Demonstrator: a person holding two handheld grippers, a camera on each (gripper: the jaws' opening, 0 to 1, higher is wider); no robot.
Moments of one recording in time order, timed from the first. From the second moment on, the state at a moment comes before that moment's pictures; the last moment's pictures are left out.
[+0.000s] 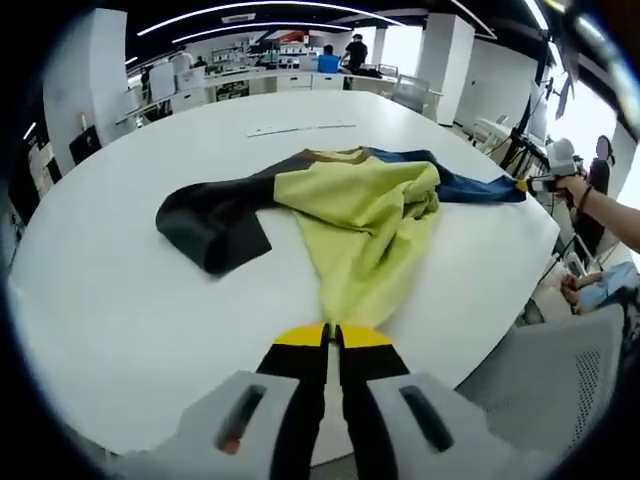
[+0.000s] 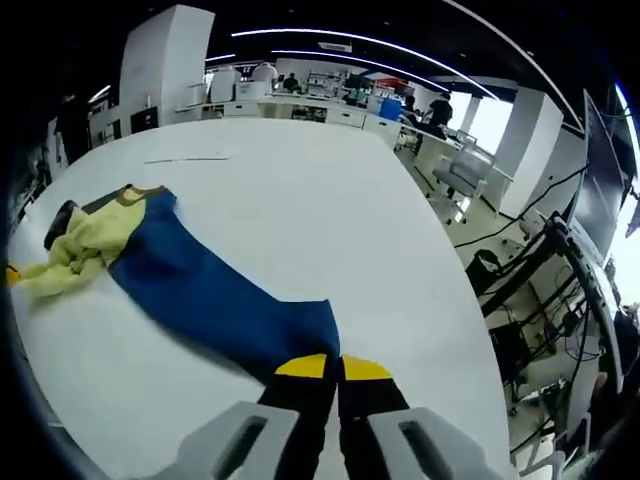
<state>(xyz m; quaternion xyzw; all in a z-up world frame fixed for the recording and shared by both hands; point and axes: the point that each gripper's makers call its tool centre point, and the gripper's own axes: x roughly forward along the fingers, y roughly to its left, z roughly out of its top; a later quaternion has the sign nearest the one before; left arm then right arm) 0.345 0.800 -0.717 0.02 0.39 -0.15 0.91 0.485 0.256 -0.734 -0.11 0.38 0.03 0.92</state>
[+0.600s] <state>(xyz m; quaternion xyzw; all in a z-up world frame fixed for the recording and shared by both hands) 0.332 0.828 -0.728 0.04 0.42 -0.12 0.90 0.456 0.259 -0.735 -0.11 0.41 0.02 0.91</state>
